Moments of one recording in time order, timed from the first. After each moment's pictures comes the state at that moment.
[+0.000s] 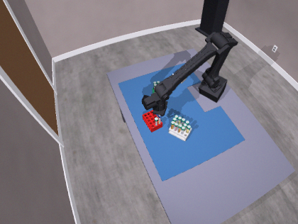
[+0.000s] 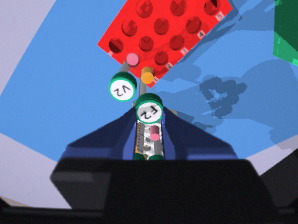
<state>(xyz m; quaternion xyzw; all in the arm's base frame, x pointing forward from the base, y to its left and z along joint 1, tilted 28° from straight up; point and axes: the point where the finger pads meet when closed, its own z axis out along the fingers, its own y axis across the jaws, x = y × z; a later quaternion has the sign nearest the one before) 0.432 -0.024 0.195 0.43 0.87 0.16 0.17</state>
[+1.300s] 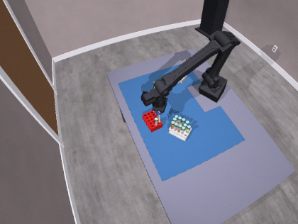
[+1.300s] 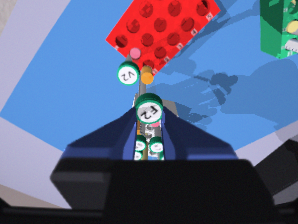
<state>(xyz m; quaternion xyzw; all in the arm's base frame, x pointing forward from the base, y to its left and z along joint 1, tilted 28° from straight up) 0.419 -0.030 0.227 0.43 0.87 0.16 0.17</state>
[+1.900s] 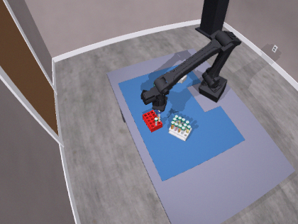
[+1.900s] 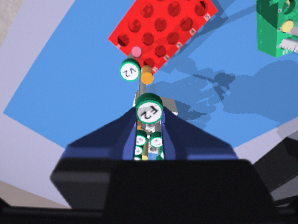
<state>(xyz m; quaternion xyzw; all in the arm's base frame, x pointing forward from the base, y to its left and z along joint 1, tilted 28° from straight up) 0.415 -0.031 0.237 0.43 0.87 0.16 0.17</state>
